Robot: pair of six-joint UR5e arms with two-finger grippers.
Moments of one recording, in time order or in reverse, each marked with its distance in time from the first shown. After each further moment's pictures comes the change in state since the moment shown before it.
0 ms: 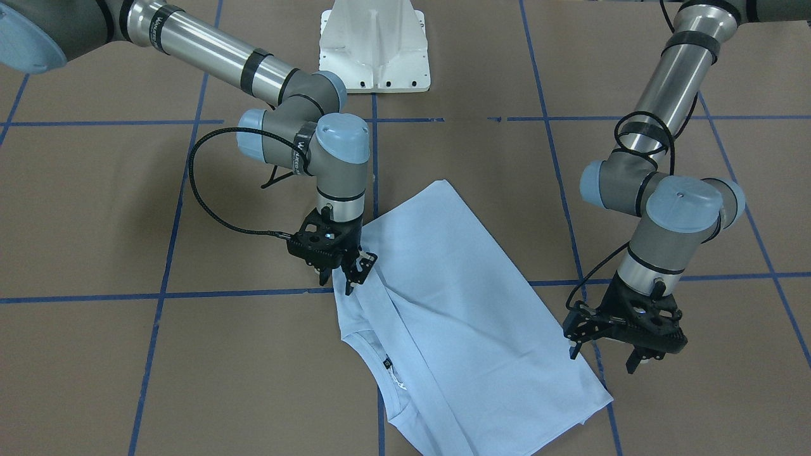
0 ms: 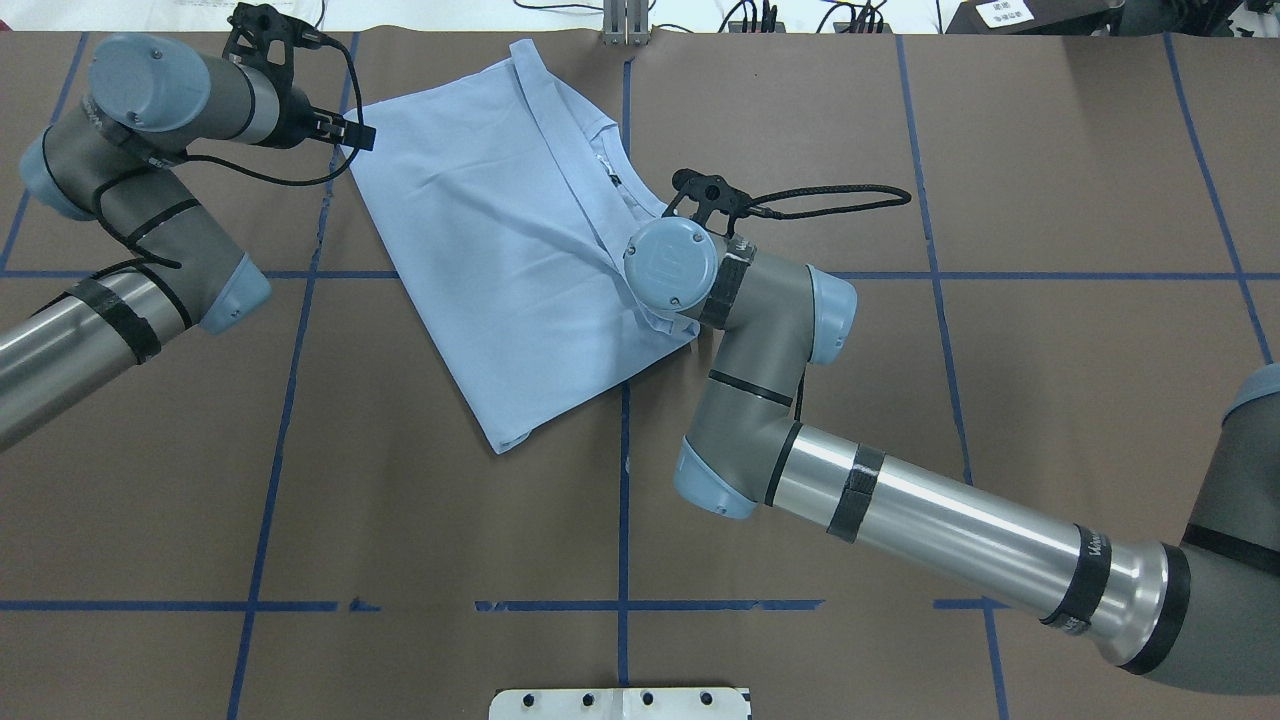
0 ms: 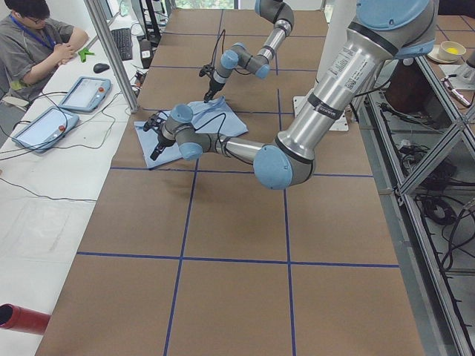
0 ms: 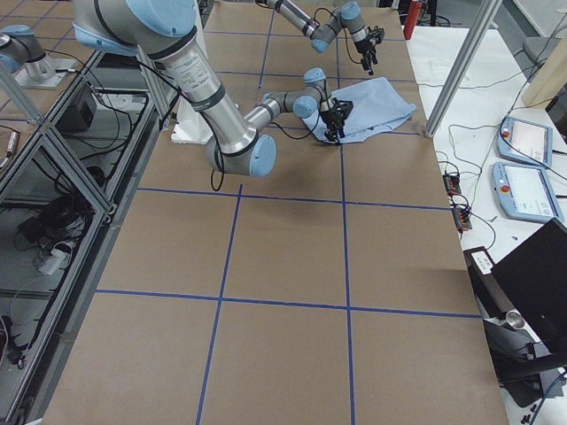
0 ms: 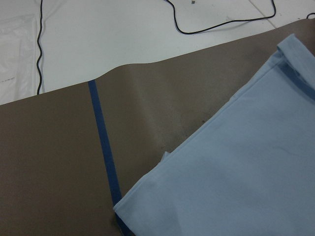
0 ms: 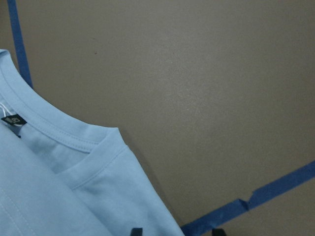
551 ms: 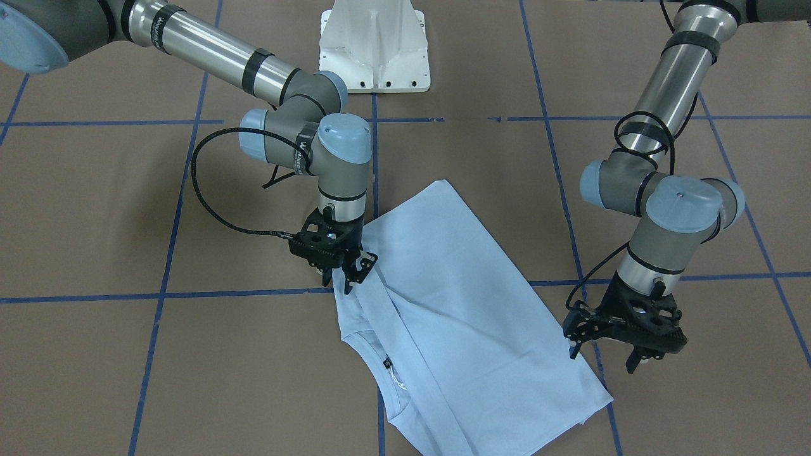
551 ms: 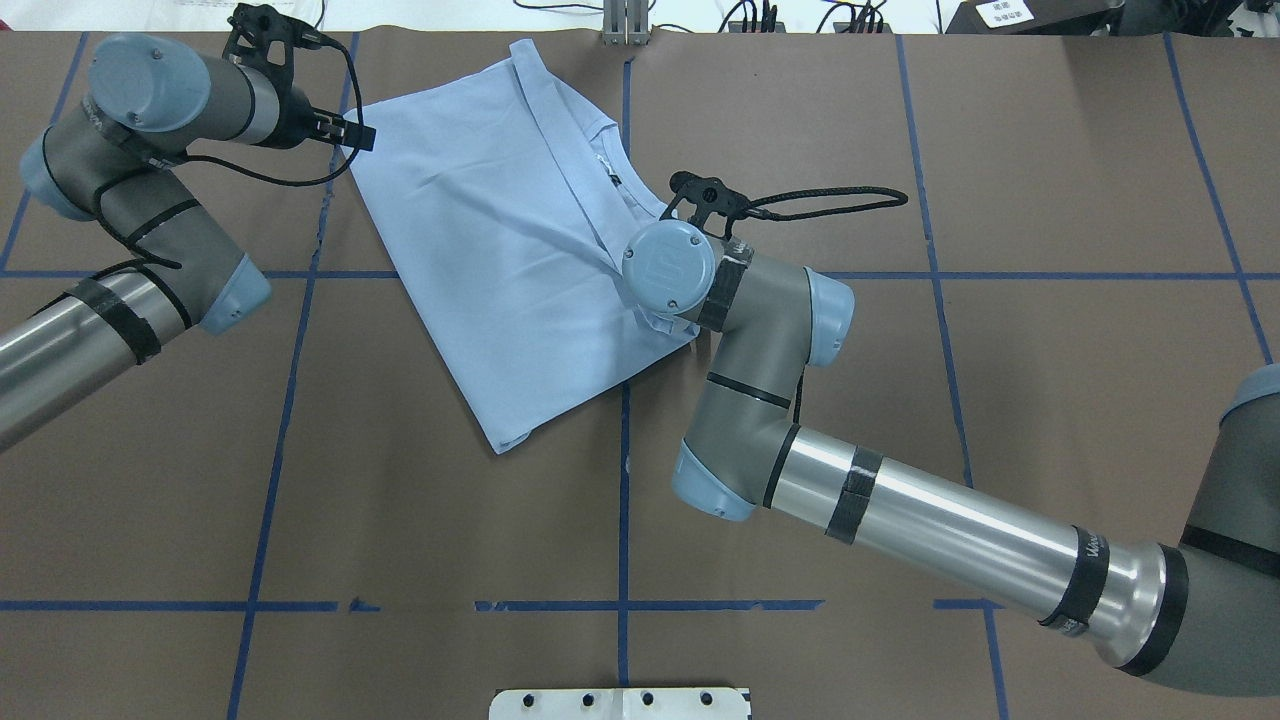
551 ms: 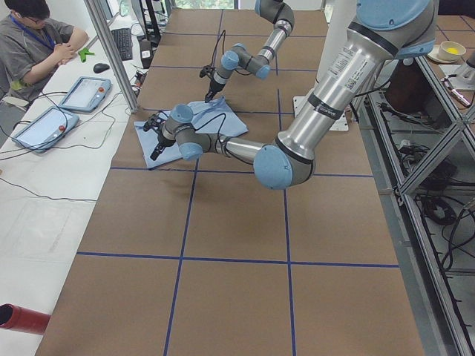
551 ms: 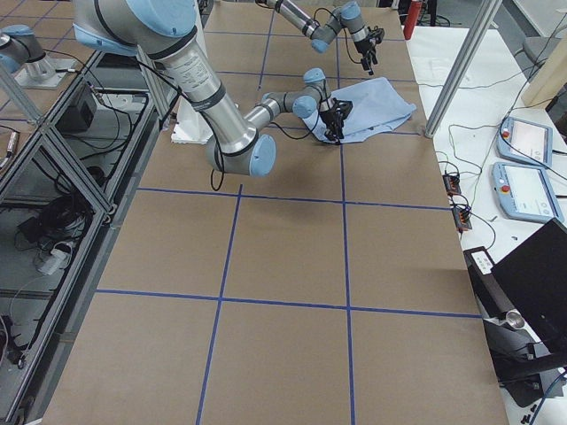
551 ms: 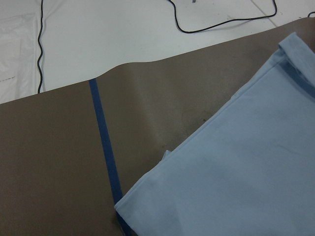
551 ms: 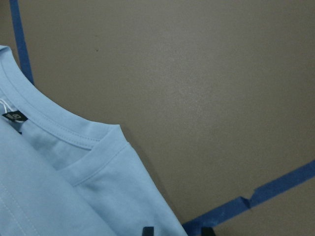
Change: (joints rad) left arm -0.001 0.000 0.000 -0.001 0.000 0.000; right arm -0.002 0.003 -0.003 0.000 -0.002 -0.004
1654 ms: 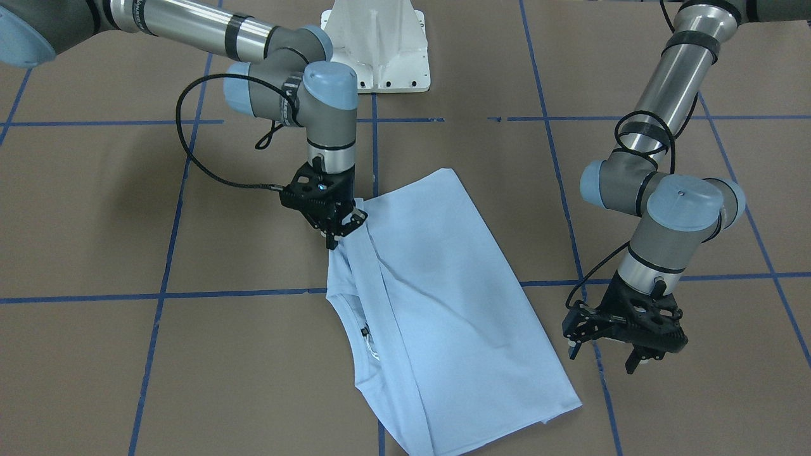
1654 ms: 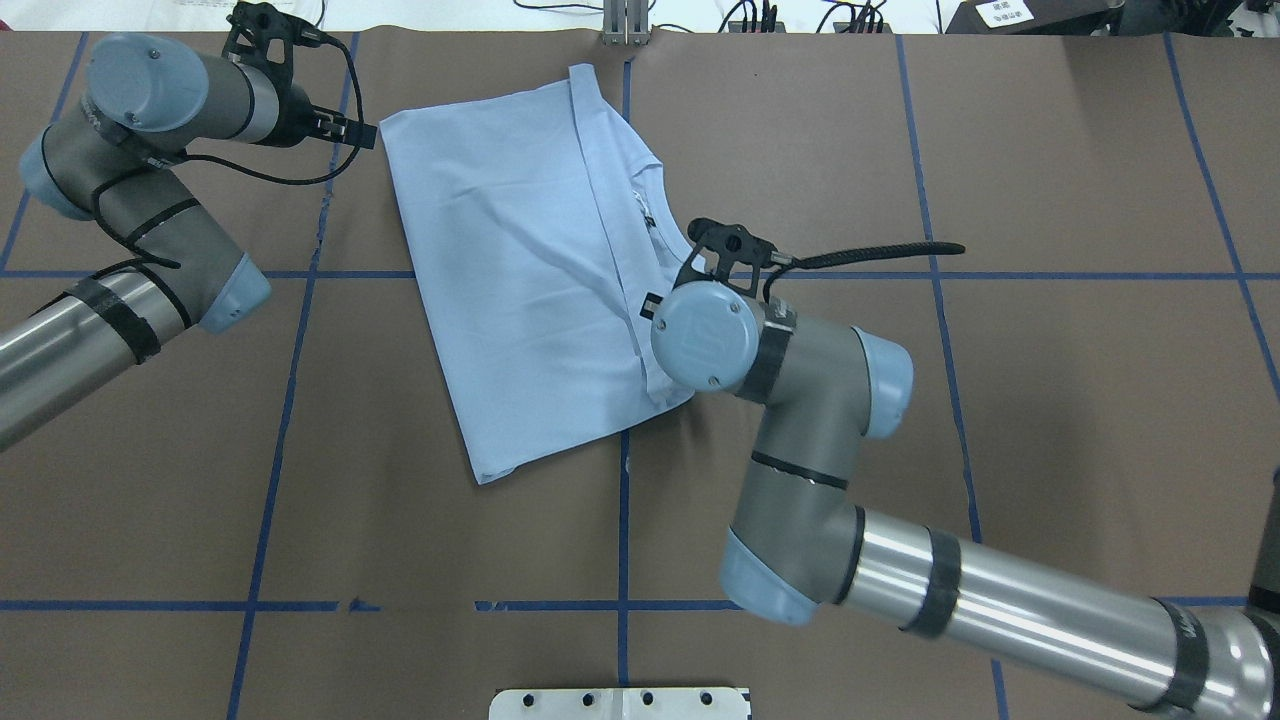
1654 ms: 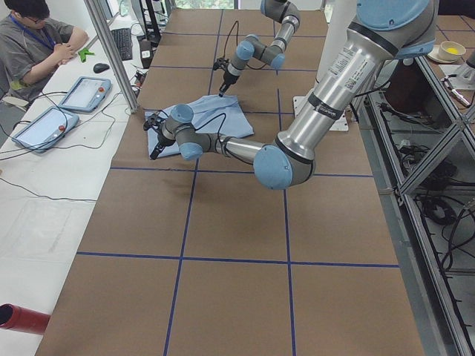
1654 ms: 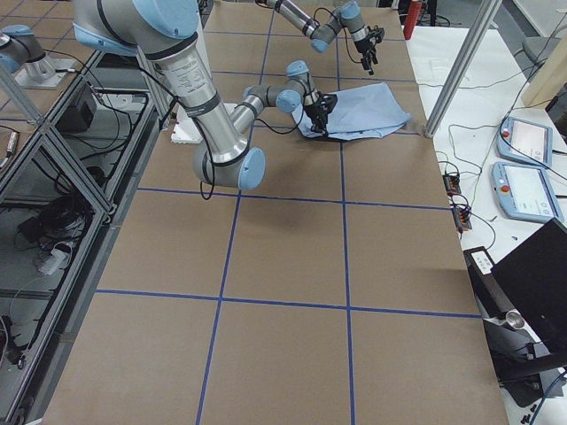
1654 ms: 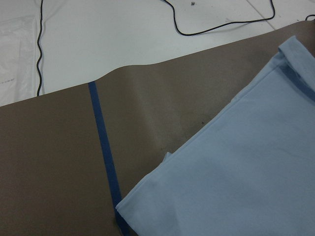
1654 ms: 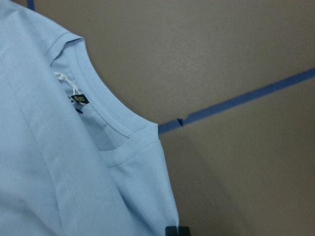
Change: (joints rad) left arm 0.001 0.000 -0.002 -0.012 0.000 -0.005; right arm -0.109 -0.202 0.397 -0.158 -0.054 0.019
